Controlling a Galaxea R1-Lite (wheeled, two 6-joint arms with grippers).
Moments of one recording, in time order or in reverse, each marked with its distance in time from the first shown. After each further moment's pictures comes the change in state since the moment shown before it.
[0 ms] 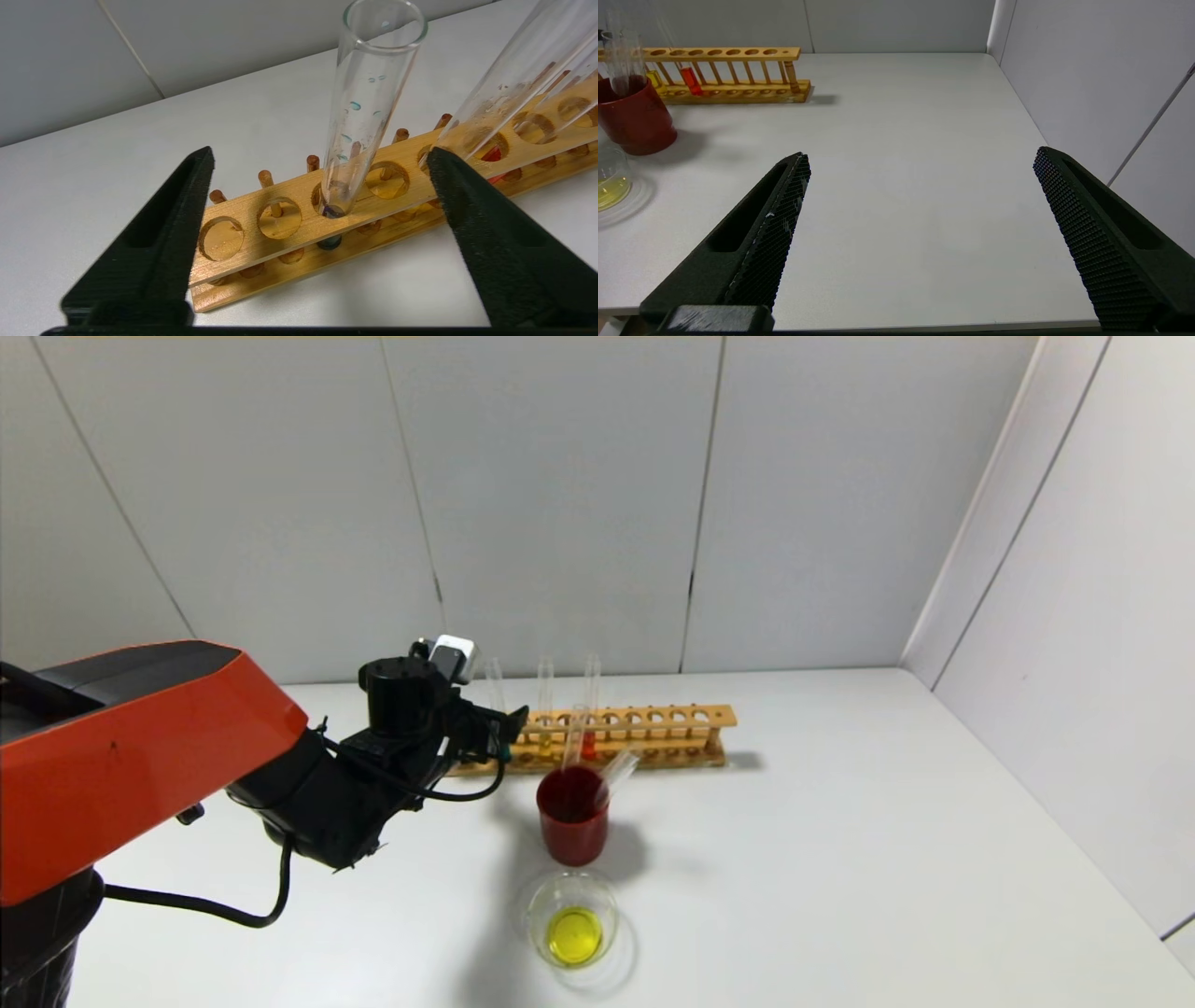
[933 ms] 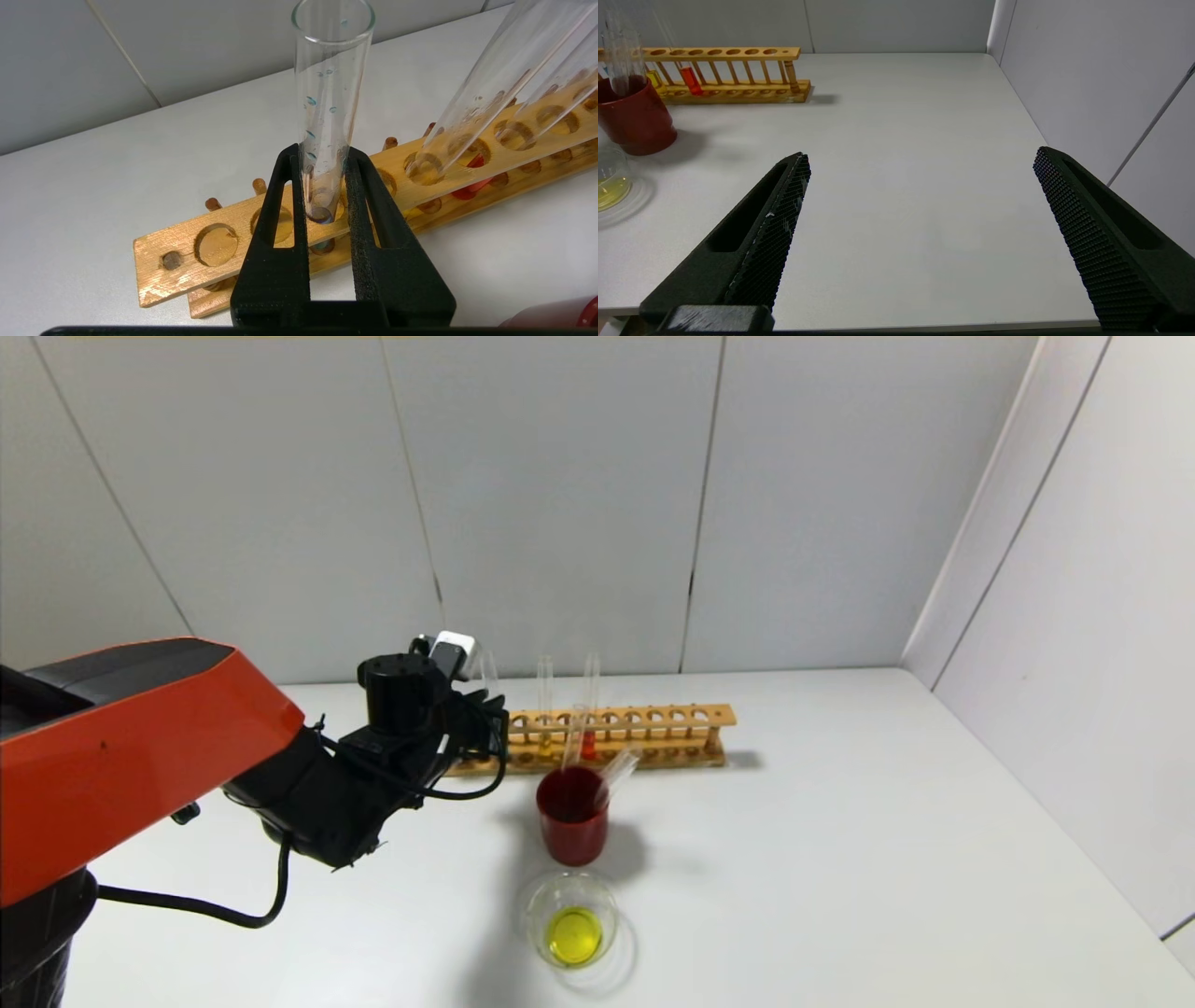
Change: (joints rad) left arm 0.001 -0.018 -0.002 0.001 0.004 0.006; right arm 0.000 0.000 0.000 0.000 0.000 0.000
